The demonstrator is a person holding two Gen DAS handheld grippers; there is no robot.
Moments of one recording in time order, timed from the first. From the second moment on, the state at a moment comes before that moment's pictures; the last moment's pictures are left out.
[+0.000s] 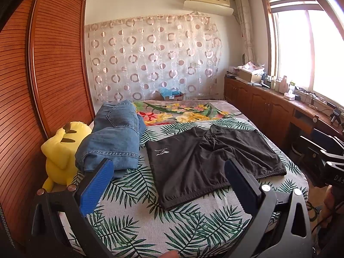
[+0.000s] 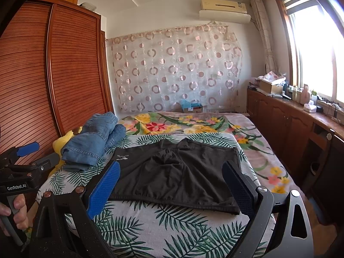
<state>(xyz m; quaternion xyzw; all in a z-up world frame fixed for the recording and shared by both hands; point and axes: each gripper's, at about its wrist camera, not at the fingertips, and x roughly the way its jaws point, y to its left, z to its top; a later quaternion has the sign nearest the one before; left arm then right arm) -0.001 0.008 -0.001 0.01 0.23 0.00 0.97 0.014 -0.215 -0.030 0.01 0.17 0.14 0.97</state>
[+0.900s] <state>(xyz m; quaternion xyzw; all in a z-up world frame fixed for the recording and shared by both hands) -0.004 0.004 0.005 0.02 0.22 0.00 0.97 0.013 -0.214 -0.030 0.01 0.17 0.14 0.98</state>
